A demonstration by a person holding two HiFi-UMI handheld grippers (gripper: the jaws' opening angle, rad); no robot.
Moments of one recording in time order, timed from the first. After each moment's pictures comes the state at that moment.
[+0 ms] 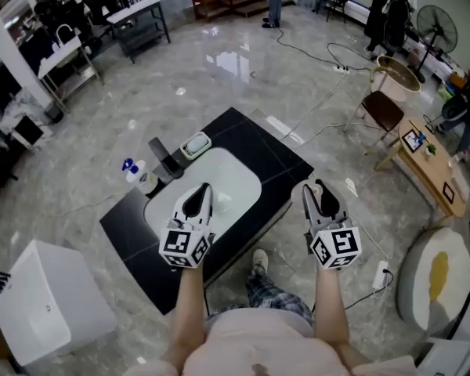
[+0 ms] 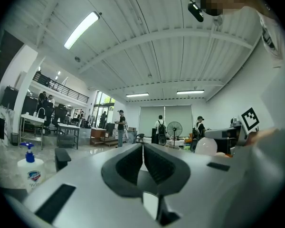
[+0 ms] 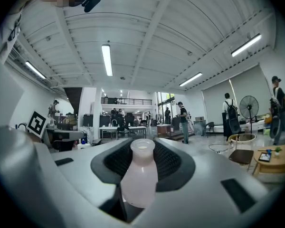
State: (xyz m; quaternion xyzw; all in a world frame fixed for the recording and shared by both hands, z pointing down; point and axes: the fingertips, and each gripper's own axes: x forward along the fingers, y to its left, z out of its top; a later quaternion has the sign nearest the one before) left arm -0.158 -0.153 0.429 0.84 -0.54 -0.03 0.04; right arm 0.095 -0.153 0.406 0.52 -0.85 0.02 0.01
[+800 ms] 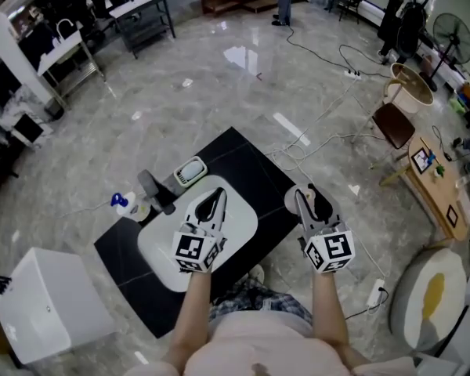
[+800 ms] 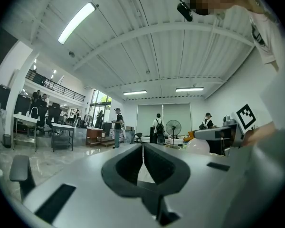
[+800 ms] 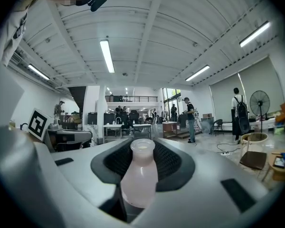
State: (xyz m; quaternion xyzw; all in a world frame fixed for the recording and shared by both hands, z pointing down) left arm -0.118 -0.358 0.427 0.85 -0.53 -0.02 0.04; right arm 0.081 -0.367 0.406 0.49 -0.87 0.03 0.03
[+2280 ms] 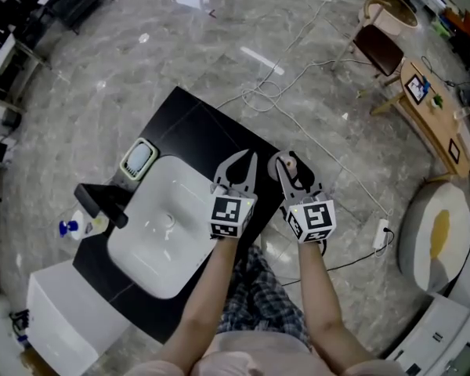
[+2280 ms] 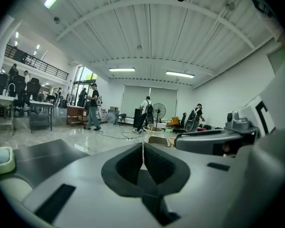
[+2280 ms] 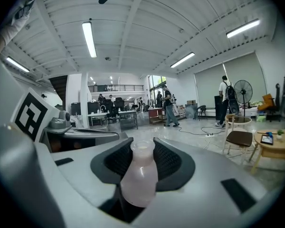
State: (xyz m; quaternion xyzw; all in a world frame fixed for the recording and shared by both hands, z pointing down) left arm 0.092 -0.539 0.664 0.89 -0.43 0.07 0.11; right arm 0.164 -0.516 0.653 0.56 -0.82 0.09 0.07
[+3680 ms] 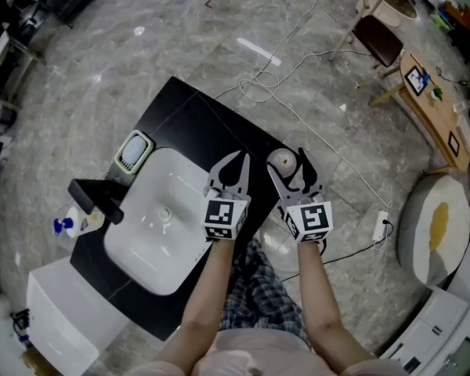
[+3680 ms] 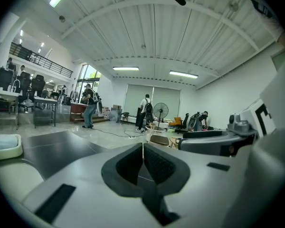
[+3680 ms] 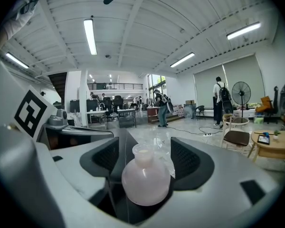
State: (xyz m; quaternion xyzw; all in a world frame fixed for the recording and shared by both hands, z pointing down) left arm 0.075 -0.522 0.686 0.88 -0.45 0.07 0.13; right arm 0.161 -0.499 0.673 0.56 -0.82 0.09 0.08
